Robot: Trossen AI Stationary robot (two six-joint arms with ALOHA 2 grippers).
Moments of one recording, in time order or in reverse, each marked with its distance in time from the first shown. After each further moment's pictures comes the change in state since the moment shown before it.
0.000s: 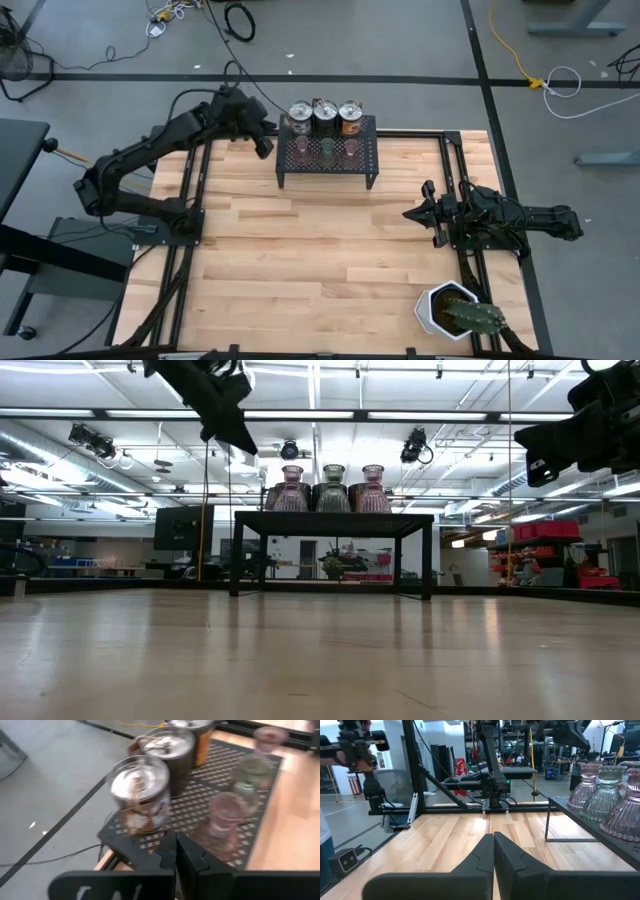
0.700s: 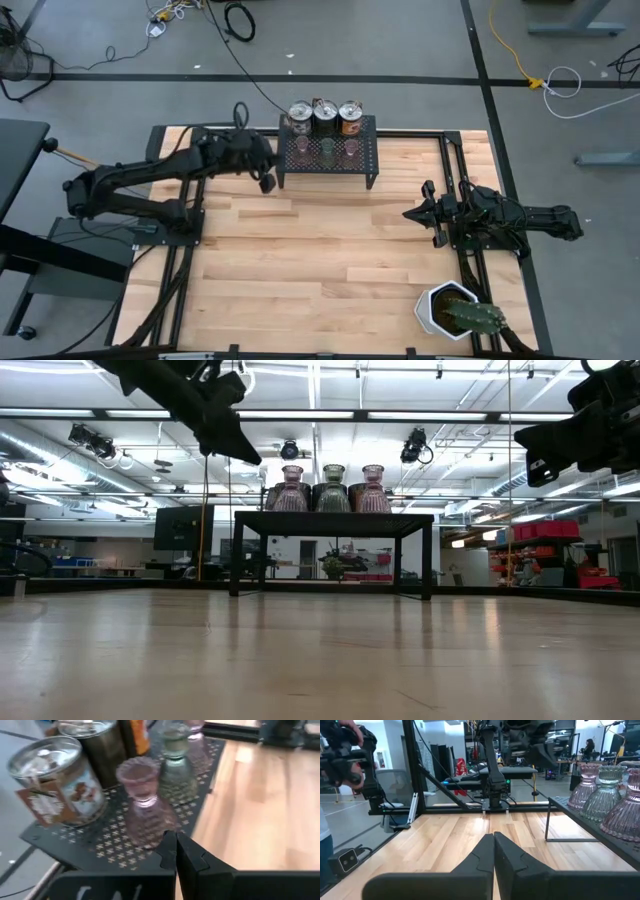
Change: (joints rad) left arm -0.256 -0.132 -0.334 0.292 -0.079 -0.070; right arm 0.000 0.000 0.000 0.000 0.000 0.000
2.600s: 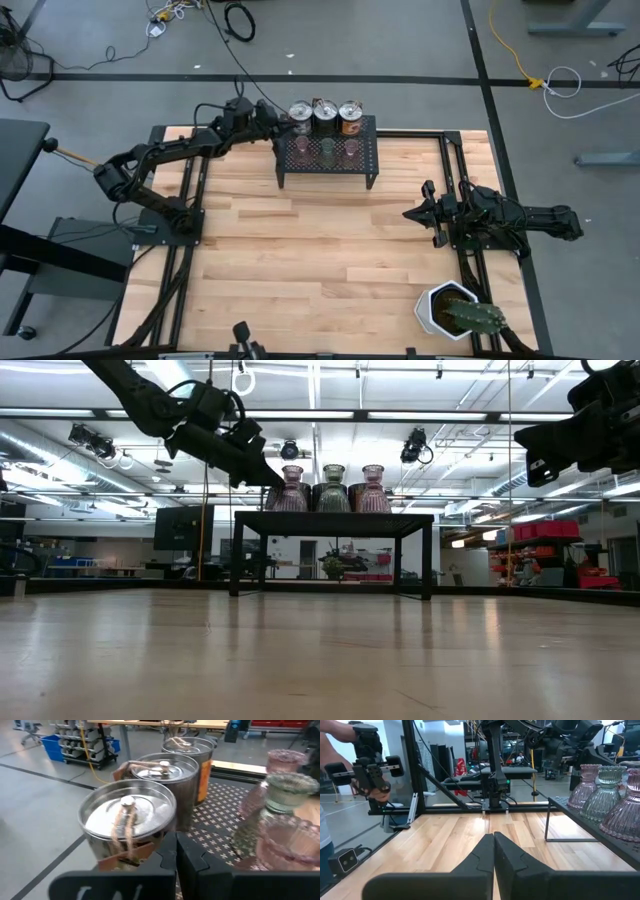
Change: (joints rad) left arm 0.368 0.325 -0.004 0.553 0.346 0.097; right arm 0.000 0.000 0.000 0.000 0.001 0.000
